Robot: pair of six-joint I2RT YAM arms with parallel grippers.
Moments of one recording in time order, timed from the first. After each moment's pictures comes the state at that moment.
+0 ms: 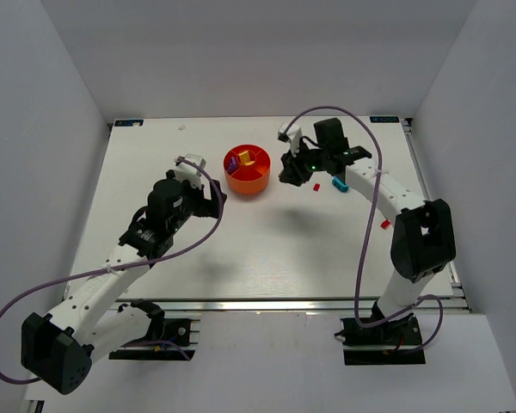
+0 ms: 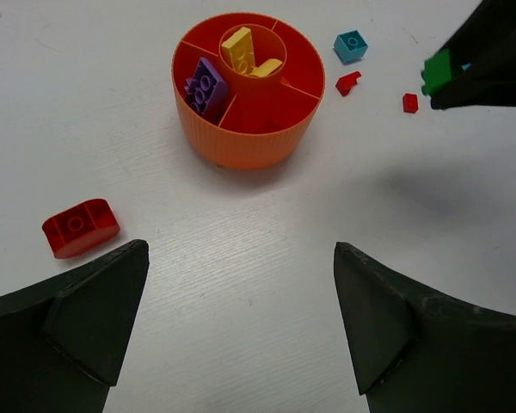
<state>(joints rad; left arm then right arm) -0.50 0.97 0.77 -0.10 -0.08 -0.13 0.40 1.75 1.42 -0.46 -0.57 -0.46</state>
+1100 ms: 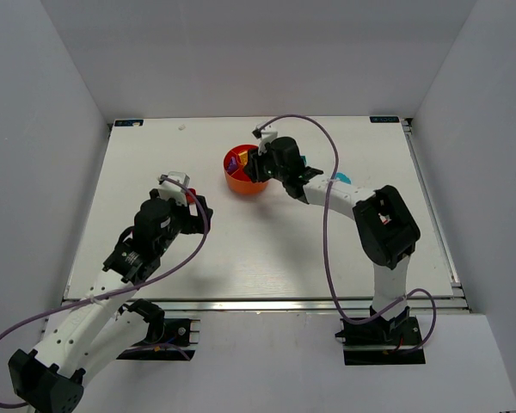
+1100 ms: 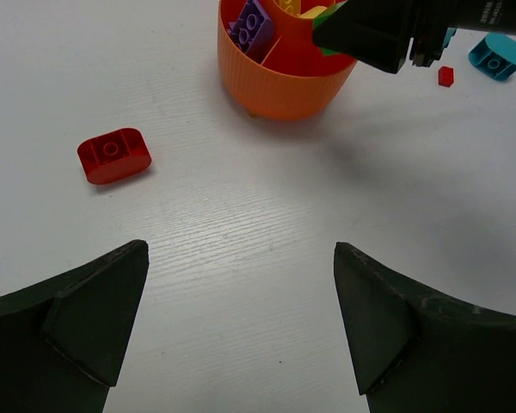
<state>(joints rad) -0.50 0.75 0.67 -0.26 -0.16 -0.19 0.66 1.95 1.37 0.21 -0.14 0.13</state>
